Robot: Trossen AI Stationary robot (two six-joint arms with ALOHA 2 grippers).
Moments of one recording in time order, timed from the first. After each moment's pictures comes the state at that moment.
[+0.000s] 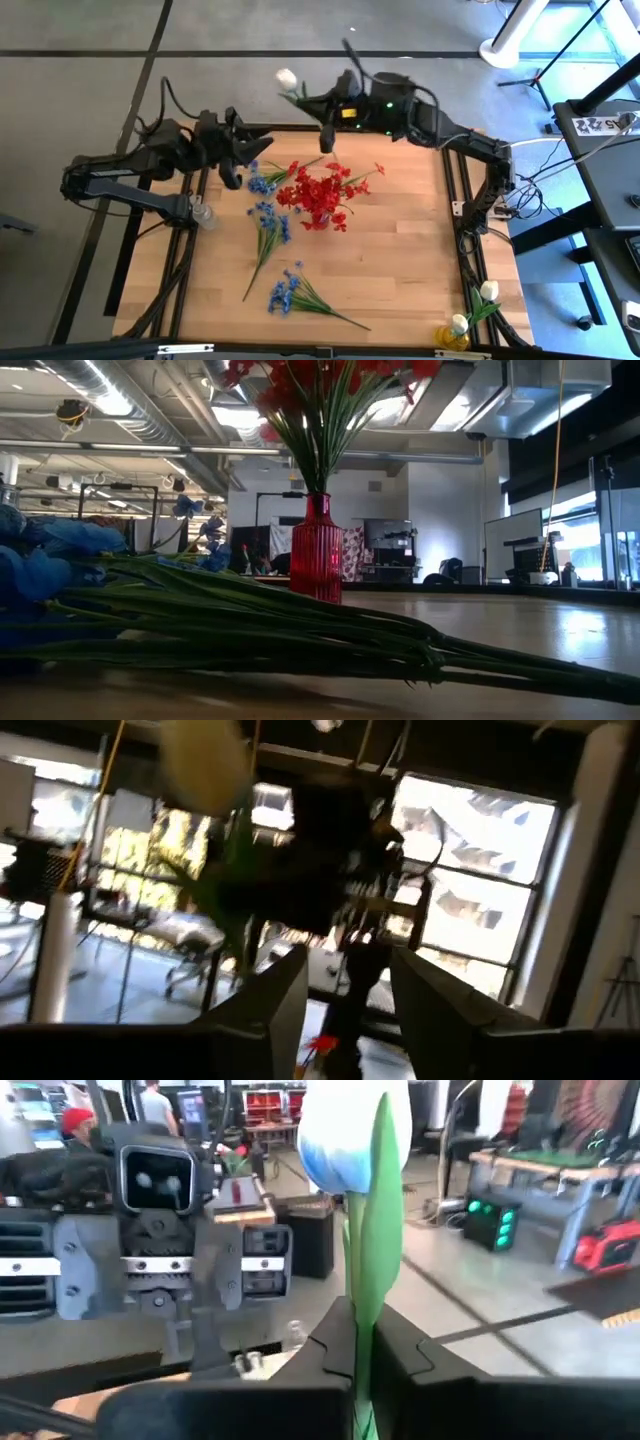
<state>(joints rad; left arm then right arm) 0.07 0.92 1.05 0.14 -0.17 -0.20 -0.16 1.77 2.11 -0.37 0.07 0.04</state>
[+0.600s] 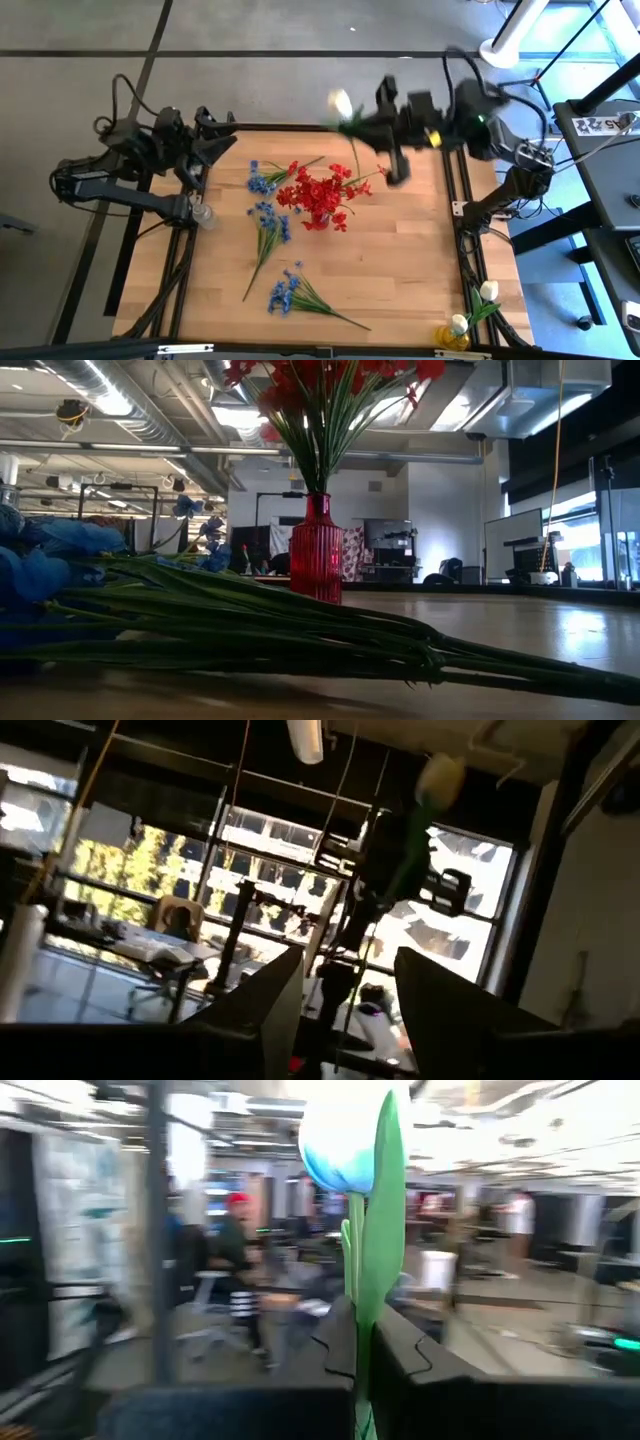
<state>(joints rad) 0.03 0.74 1.05 0.06 -0.16 -0.27 0.03 1.56 2.11 -0.33 -0.09 -0.05</state>
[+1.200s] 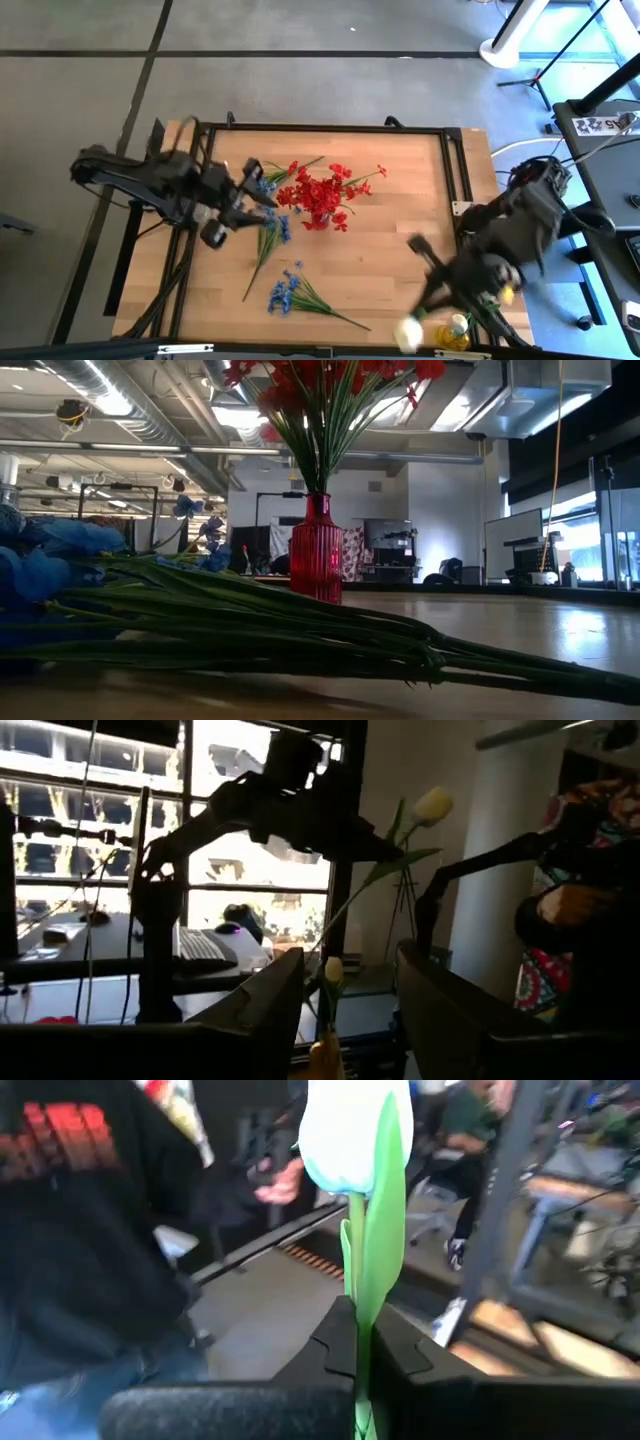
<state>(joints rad) -0.24 1.00 1.04 0.16 0.08 -0.11 0.73 1.51 2.00 -0.65 -0.01 -0.01</state>
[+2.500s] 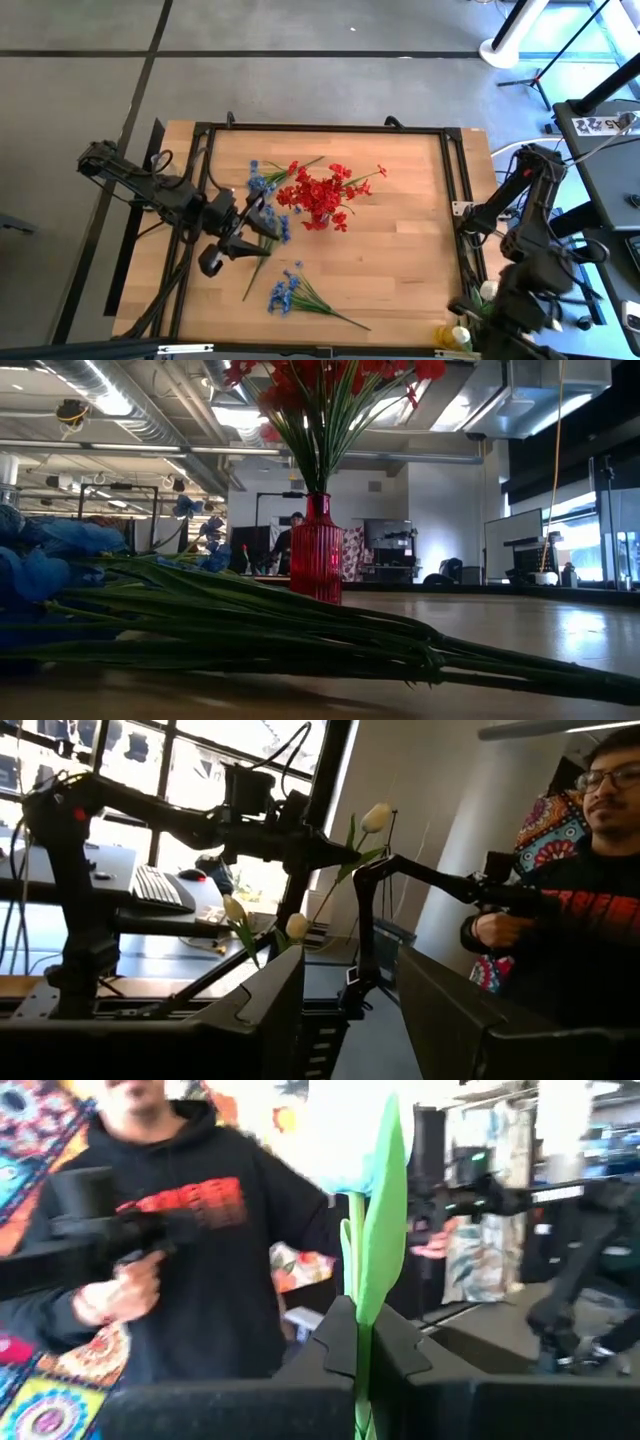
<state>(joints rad) -0.45 1.07 1.04 0.15 -0.09 -0.26 1.12 1.21 1.14 0.26 0.07 0.07</state>
